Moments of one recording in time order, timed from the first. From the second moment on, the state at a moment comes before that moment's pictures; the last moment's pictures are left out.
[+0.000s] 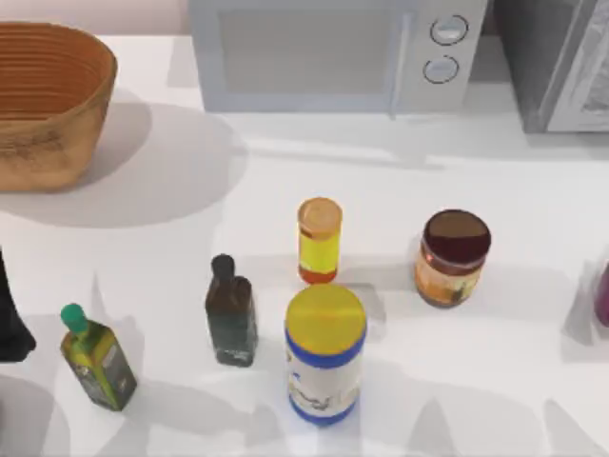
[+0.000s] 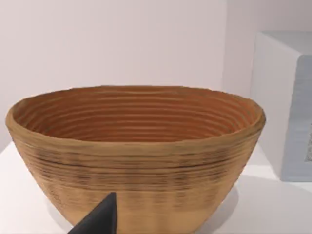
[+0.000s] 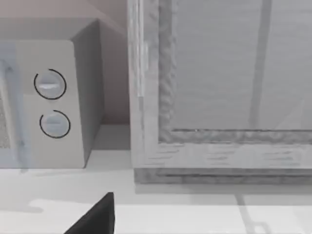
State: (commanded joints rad) left arm 0.00 0.00 0.00 0.00 0.00 0.00; right arm 0.00 0.00 0.00 0.00 0.00 0.00
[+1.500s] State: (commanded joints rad) left arm 0.00 0.00 0.00 0.00 0.00 0.00; right arm 0.00 1.59 0.81 -0.51 -0.81 -1.24
